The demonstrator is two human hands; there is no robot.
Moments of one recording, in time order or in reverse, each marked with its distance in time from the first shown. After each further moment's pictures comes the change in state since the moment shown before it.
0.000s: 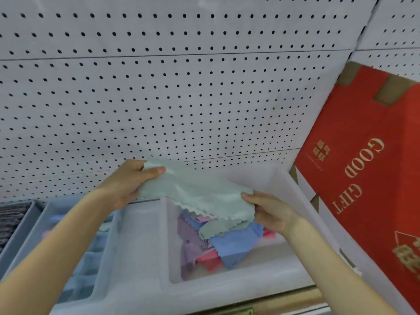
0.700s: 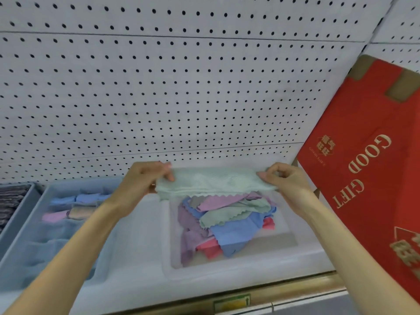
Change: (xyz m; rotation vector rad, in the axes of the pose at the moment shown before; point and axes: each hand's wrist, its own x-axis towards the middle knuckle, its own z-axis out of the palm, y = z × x) left_hand -0.016 -0.035 0.008 -0.028 -0.065 0.238; right_hand -0.018 -0.031 -0.011 -0.469 0.204 -0.478
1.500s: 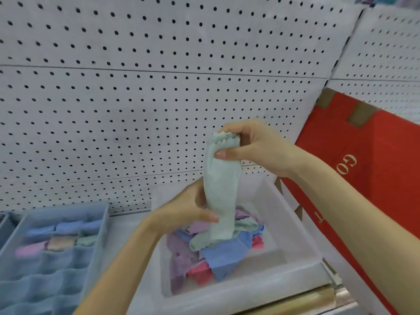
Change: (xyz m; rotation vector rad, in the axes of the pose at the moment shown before) left_hand 0.005 0.035 0.079 -0.121 -0.584 0.134; right_hand -0.007 -0.164 0.062 -0.363 -0.470 -0.320
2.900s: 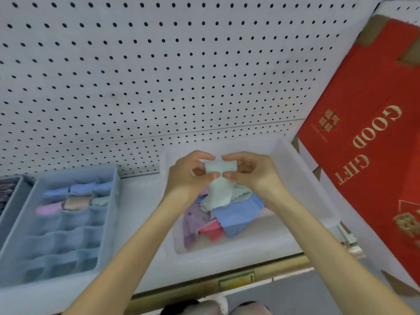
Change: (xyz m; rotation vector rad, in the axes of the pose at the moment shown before) left_hand -0.004 -0.047 0.008 0.327 0.688 -0.213; right_hand -0.042 0.131 0.084 0.259 0.402 0.328
